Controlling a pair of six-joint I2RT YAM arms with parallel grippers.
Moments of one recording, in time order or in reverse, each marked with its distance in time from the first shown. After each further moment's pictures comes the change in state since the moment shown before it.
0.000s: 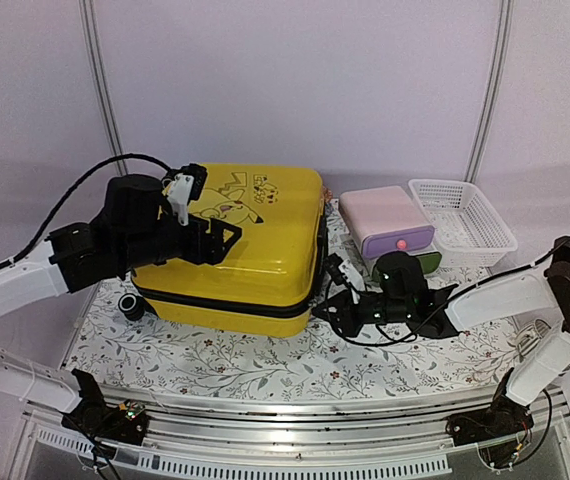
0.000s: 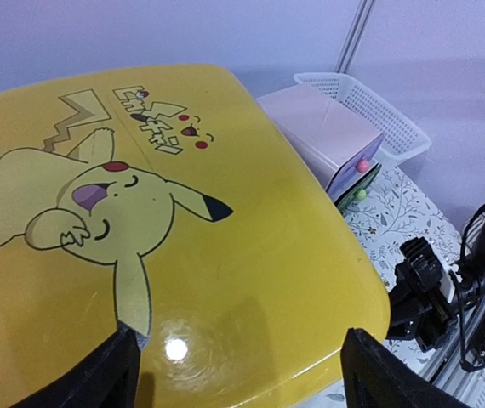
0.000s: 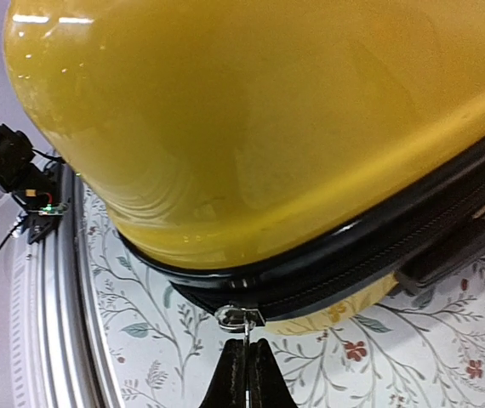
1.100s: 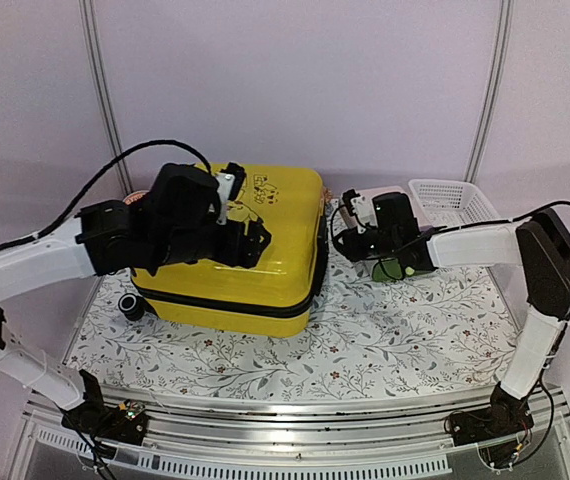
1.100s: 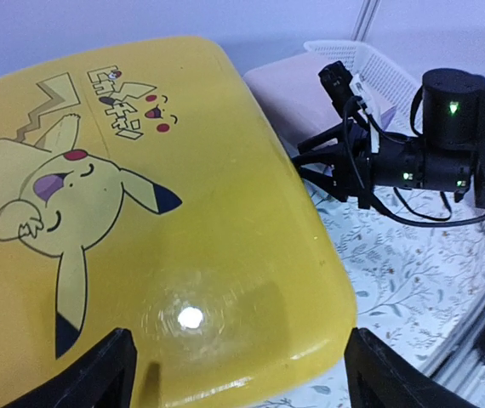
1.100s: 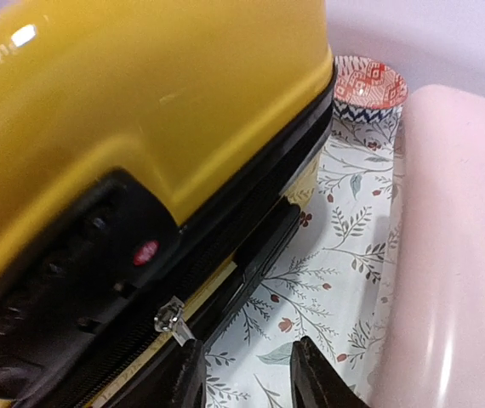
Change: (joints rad) left arm -0.188 0.257 0.285 -0.224 -0.221 -0.078; right arm -0.264 0.237 0.457 -0.291 0.307 -0.106
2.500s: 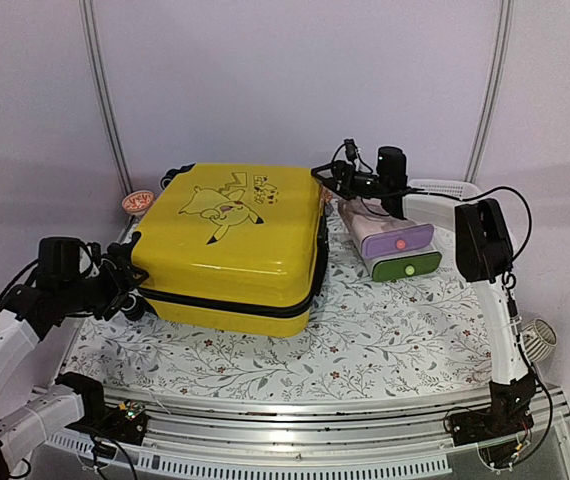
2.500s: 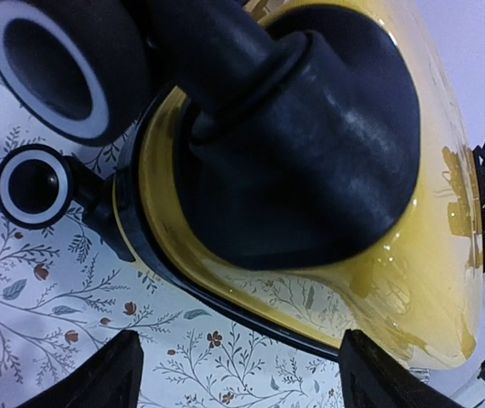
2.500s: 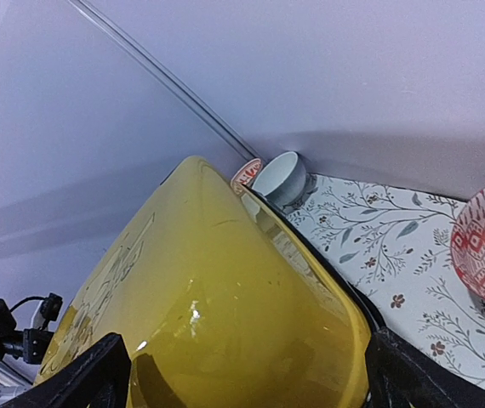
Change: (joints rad) left arm 0.875 -0.724 -0.709 -0.080 0.632 -0.426; right arm -0.243 0.615 0.884 0.158 -0.768 0.573
